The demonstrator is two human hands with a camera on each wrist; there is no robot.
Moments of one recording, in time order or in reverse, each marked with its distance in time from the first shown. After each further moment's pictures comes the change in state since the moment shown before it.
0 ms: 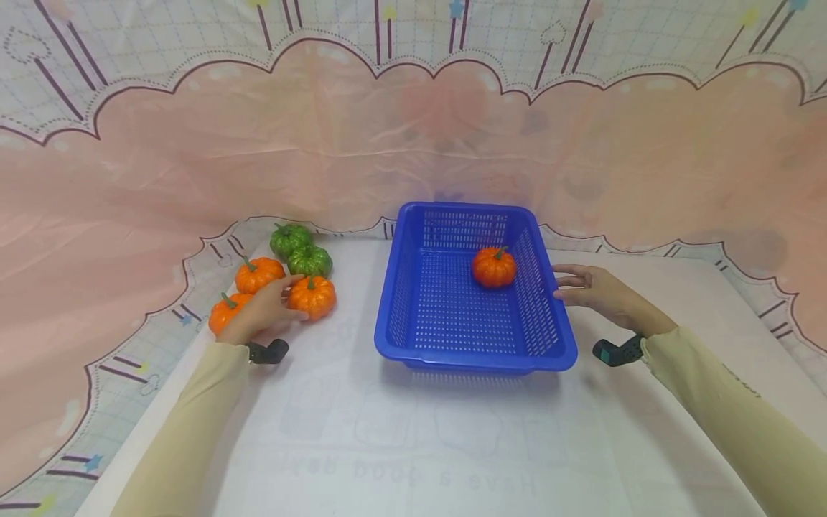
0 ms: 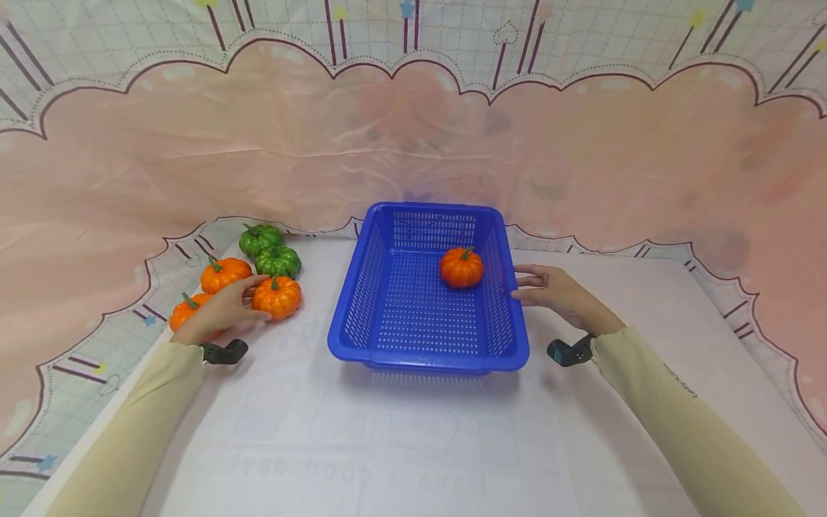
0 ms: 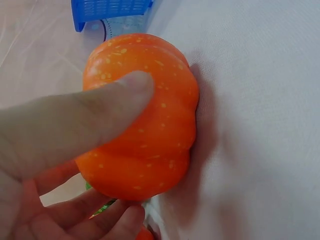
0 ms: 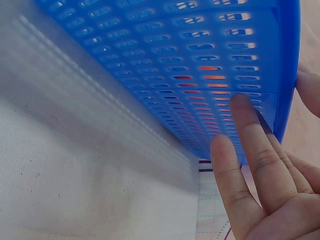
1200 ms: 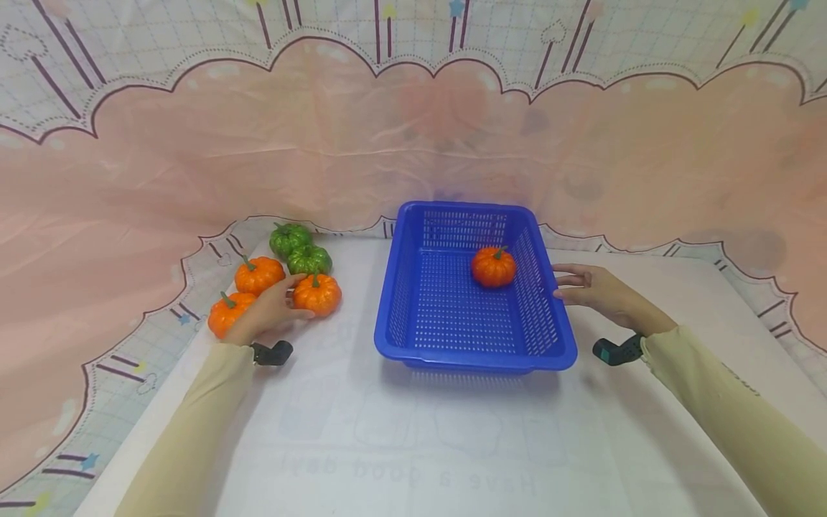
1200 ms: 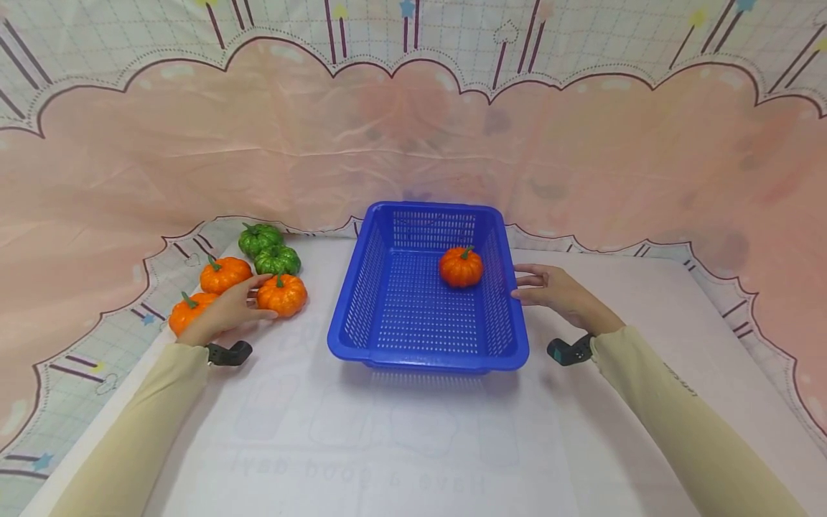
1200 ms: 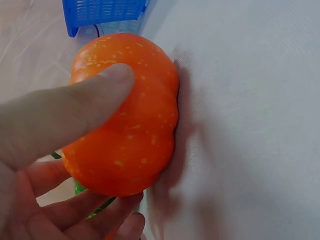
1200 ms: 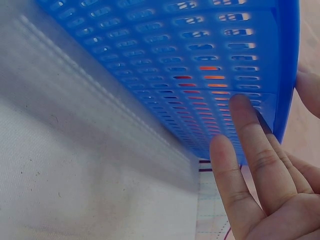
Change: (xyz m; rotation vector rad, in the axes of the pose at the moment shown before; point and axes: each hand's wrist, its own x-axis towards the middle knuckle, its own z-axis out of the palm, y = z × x) left_hand 0.004 -0.003 0.009 -0.003 0.024 0.036; right_hand 0.001 0.000 -0.001 0.001 0.005 0.006
